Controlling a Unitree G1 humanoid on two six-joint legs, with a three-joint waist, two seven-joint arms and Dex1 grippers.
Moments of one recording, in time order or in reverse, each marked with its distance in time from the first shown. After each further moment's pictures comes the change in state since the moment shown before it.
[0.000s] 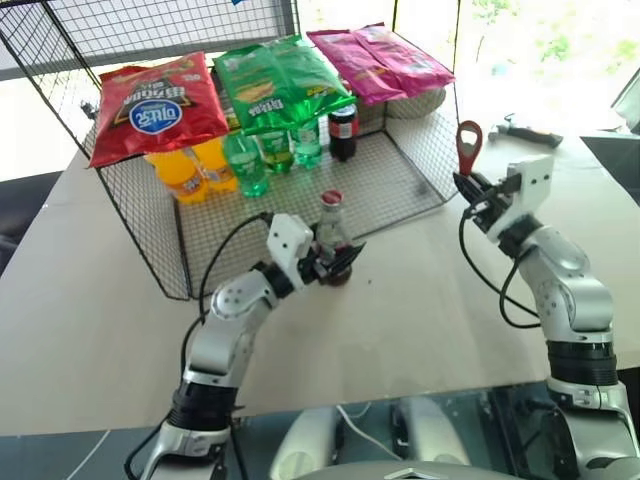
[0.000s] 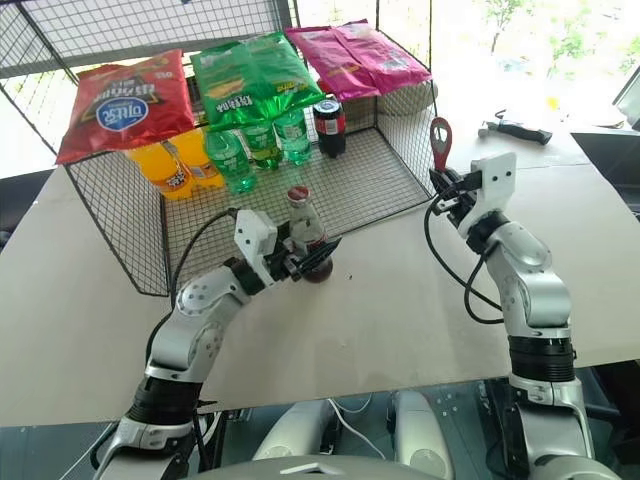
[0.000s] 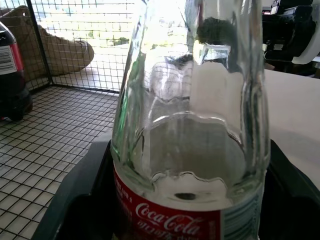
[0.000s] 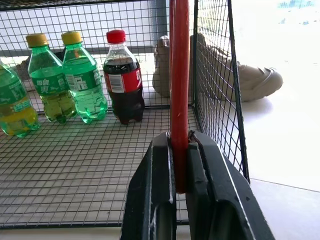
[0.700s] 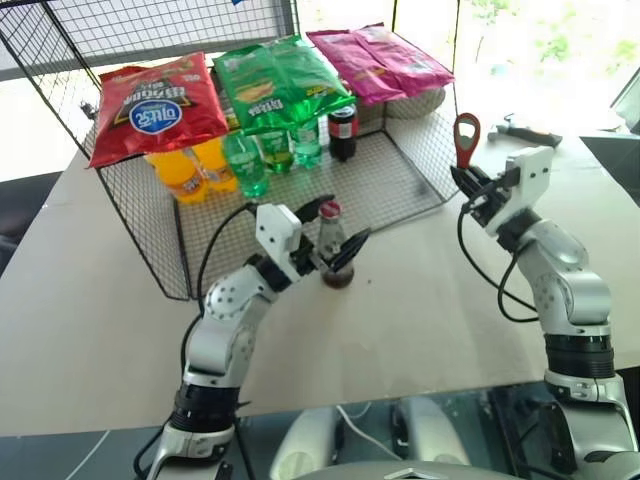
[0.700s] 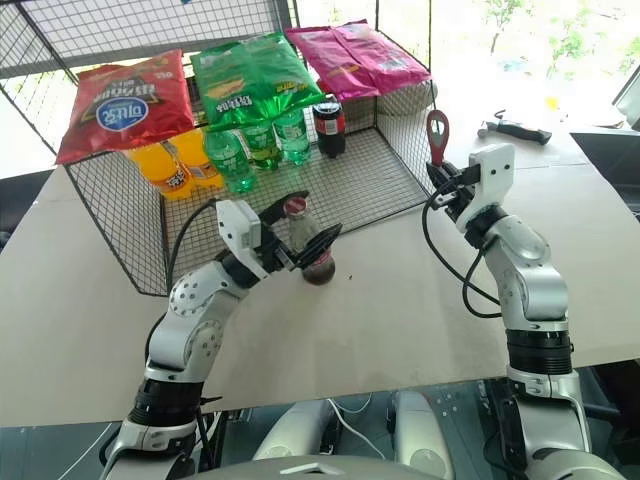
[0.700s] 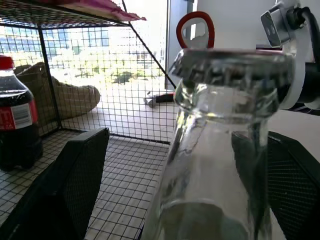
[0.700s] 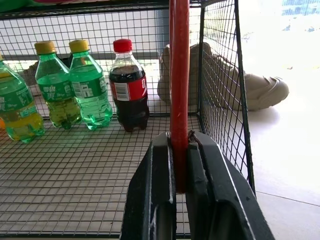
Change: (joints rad) left arm -0.014 -0.021 0.038 -0.064 -0.060 -0.035 0.003; right arm -0.020 0.004 0.002 0.019 -0.005 -0.014 0.022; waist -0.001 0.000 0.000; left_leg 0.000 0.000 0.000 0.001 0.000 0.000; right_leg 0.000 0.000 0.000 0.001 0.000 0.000
